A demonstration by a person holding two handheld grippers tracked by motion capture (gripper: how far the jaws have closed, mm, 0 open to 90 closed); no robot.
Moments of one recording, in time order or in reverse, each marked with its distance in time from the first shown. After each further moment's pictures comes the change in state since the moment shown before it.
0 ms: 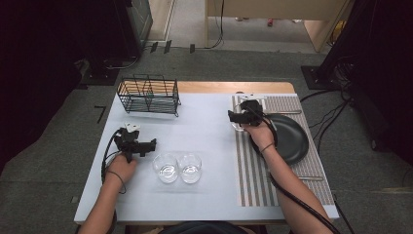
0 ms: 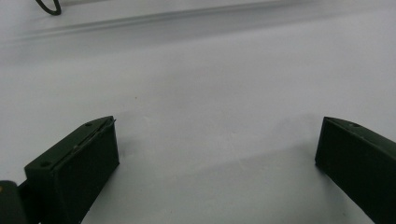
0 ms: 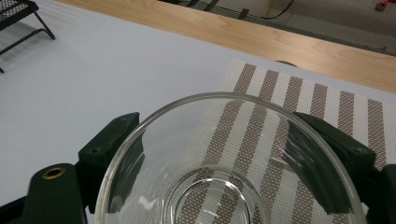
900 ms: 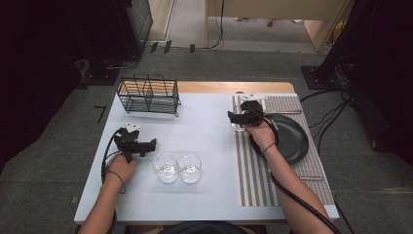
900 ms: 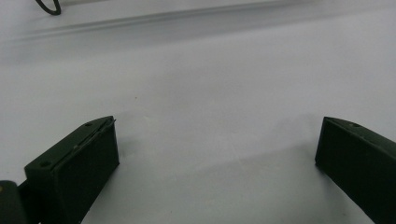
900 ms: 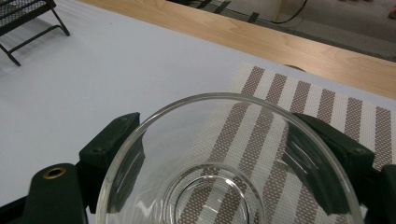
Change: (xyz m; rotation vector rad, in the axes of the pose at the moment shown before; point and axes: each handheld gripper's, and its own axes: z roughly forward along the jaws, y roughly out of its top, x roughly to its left) left arm 0.000 0.000 0.000 0.000 0.000 0.000; right arm -0.001 -0.001 -0.003 -0.006 0.037 -0.036
